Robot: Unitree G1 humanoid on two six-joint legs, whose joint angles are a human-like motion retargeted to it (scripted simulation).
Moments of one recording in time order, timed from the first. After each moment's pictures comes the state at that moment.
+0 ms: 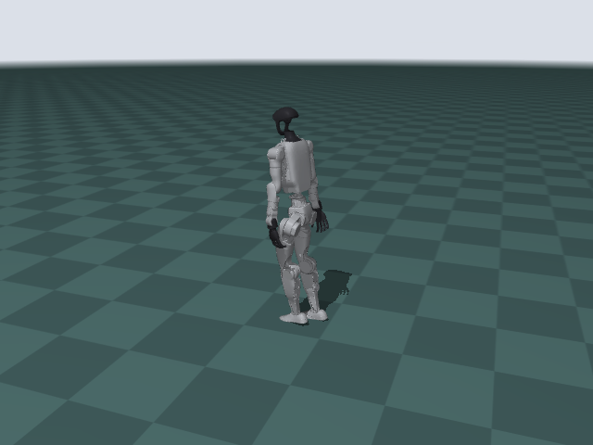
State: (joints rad) left arm -0.08 0.13 0.09 1.41 0.39 0.15 -0.26; right arm -0.05 -0.15 -0.07 1.50 -0.37 0.23 0.20; waist -0.19 0.03 0.02; left_leg -0.28 -0.23 -0.11 0.18 0.16 0.26; right_leg -0.14 0.00 -0.11 0.19 -0.05 -0.10
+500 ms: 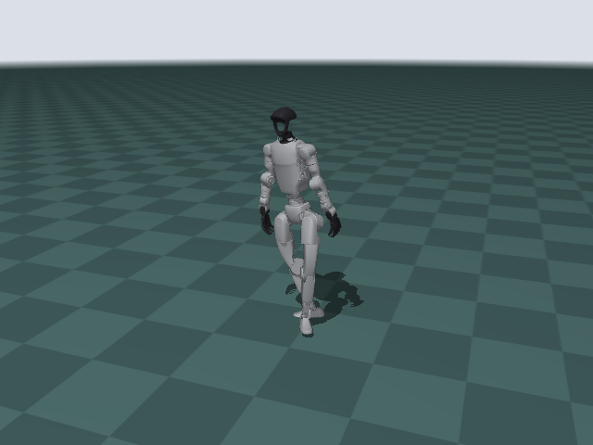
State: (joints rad) left arm 0.11 0.18 0.33 1.62 0.31 0.20 -0.16; right arm -0.06 -0.22 -0.12 1.43 -0.38 0.23 0.17; waist -0.03 -0.06 -0.05; left_leg -0.20 0.04 0.87 0.23 -0.20 0.05; right_leg 0.09 -0.13 -1.01 0.09 -0.16 0.05
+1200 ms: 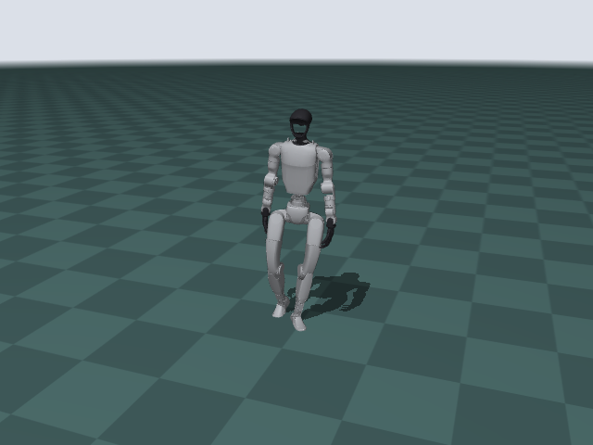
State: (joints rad) left arm -0.09 0.16 0.21 1.37 0.24 0.15 -0.25; right arm -0.02 -0.12 -0.08 1.53 -0.33 0.15 0.11; waist -0.17 0.05 -0.04; left_leg -0.21 -0.02 0.39 0.08 -0.14 0.15; right_leg -0.24 -0.03 -0.27 0.56 -0.11 0.03
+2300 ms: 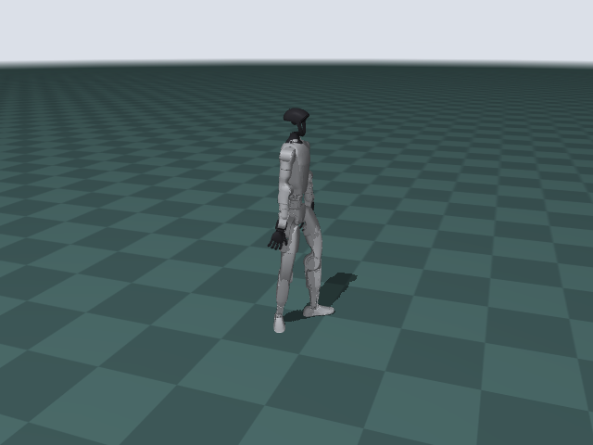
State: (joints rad) left arm -0.04 0.15 0.18 1.48 0.37 0.15 -0.20; right arm 0.07 -0.13 -0.05 1.50 -0.51 0.19 0.19; waist 0.01 -0.09 -0.06; left_leg -0.25 0.08 0.61 0.18 0.02 0.14; right_leg 0.17 -0.21 -1.19 0.12 -0.18 0.16
